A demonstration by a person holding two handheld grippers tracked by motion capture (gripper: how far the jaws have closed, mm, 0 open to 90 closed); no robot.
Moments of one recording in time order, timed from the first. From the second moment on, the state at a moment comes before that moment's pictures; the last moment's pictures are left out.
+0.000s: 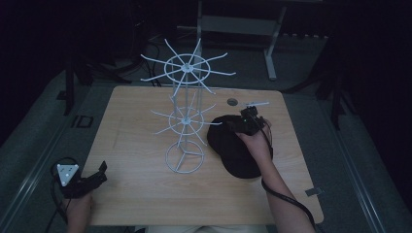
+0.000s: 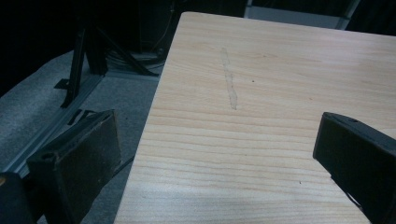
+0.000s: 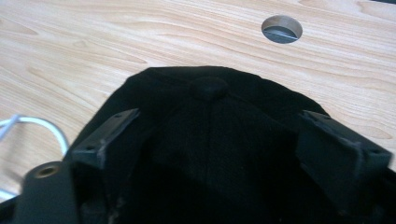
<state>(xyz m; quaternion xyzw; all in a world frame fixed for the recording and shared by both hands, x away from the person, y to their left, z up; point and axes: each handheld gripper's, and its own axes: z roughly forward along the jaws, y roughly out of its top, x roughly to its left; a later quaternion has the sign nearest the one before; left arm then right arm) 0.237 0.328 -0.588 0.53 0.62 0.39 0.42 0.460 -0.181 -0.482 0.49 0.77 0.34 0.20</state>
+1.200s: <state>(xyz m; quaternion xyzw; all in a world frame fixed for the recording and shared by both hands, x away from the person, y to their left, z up) 0.237 0.328 -0.588 0.53 0.62 0.39 0.42 0.431 -0.199 -0.470 0.46 0.77 0.37 0.24</state>
